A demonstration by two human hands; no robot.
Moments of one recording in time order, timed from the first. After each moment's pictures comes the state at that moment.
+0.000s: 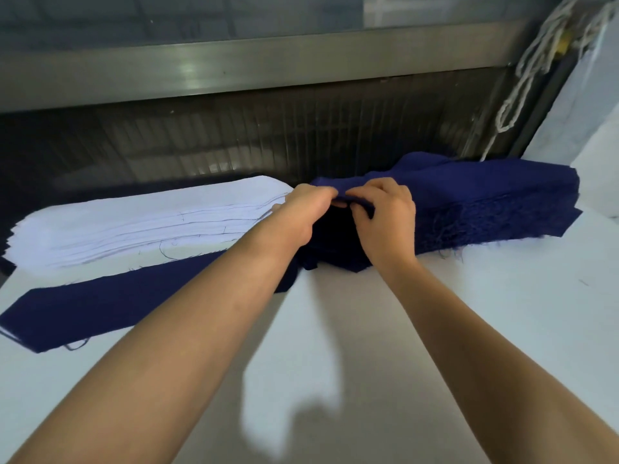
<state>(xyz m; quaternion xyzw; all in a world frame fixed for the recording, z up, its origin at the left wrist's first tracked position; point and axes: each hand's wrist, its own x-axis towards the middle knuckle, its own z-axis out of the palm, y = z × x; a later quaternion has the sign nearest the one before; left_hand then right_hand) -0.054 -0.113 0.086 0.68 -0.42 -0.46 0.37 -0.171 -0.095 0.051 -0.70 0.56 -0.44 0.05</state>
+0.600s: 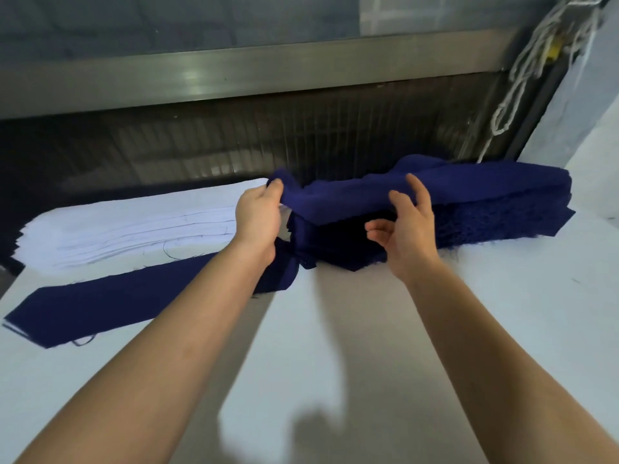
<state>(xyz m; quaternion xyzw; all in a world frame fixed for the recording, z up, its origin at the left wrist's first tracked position) -0.017 -0.082 0.080 0.62 -0.37 -0.37 0.59 -0.191 -0.085 0.062 -0.30 0.43 -0.62 0.58</state>
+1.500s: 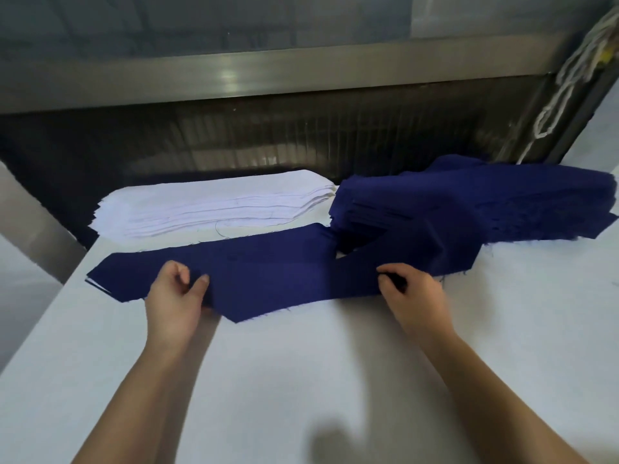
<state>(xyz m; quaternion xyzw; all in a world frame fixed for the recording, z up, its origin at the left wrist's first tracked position) 0.124 0.069 -0.001 0.74 -0.36 -0.19 0.54 -0.180 -0.004 -0.006 -0.67 0.60 -0.35 0.26</state>
